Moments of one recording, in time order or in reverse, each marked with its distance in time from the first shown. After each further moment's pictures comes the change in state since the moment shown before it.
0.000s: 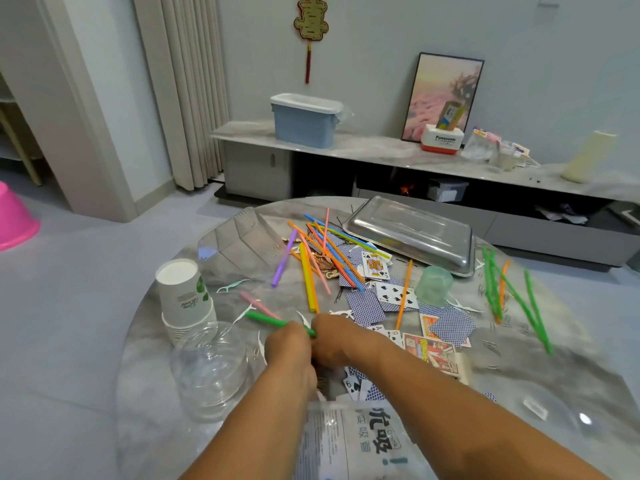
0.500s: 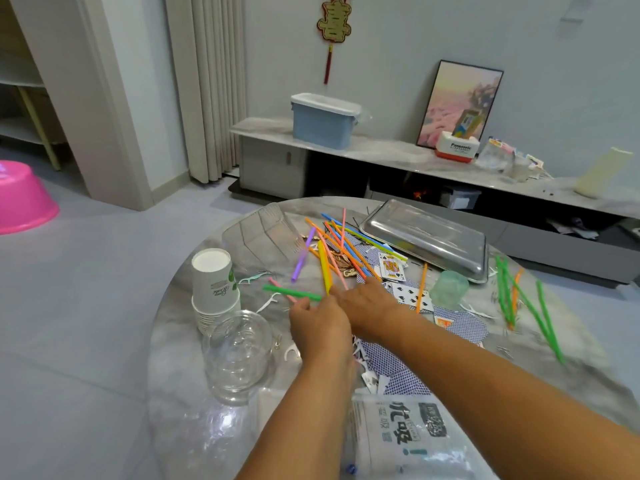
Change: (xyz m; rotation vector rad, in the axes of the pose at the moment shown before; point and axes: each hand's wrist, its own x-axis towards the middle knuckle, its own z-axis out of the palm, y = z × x) left_hand -0.046 0.020 -0.005 -0.052 -0.056 0.126; right_hand 0.003 0.006 -0.027 -0.705 0.298 -0.178
